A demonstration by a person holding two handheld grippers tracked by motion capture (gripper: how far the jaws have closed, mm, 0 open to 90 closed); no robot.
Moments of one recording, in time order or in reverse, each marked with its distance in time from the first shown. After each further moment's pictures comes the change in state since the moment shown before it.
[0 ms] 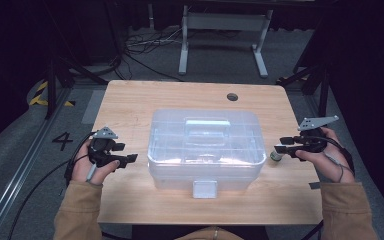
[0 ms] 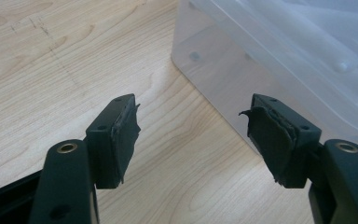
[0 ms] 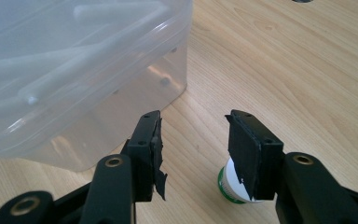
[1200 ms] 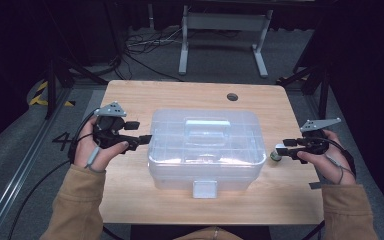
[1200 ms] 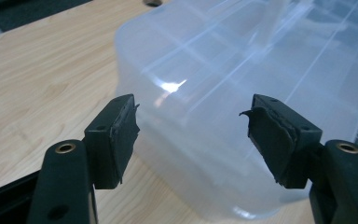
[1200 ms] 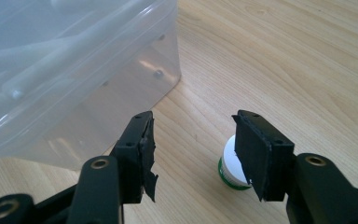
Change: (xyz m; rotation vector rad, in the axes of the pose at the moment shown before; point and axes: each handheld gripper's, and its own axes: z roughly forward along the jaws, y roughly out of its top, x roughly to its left) left arm -0.043 0.081 -0.035 -0.131 -0.116 0.125; right arm -0.003 -0.010 0.000 0.012 -0.011 0.076
